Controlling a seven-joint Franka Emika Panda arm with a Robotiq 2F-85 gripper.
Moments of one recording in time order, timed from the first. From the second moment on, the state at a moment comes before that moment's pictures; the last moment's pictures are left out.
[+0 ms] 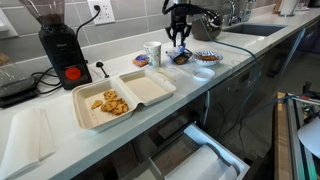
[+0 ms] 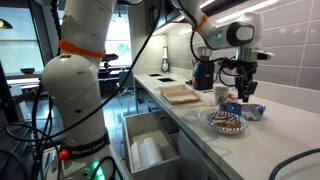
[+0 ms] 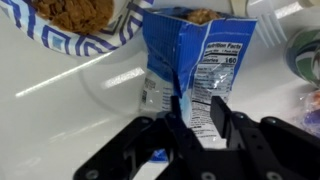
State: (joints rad) arm -0.18 0.33 -0.15 -1.86 0.05 2.22 0.32
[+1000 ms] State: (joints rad) arm -0.13 0.01 -0.14 -1.96 0.04 2.03 0.31
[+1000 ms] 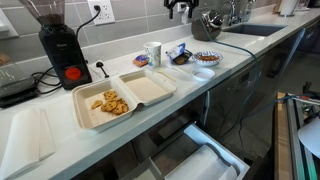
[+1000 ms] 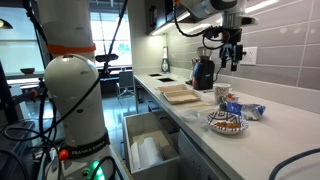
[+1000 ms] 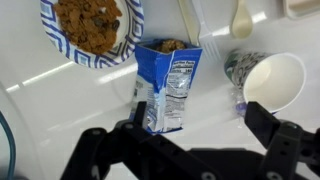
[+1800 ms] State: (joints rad) arm -0.08 -0.26 -0.08 -2.13 0.05 1.99 0.04
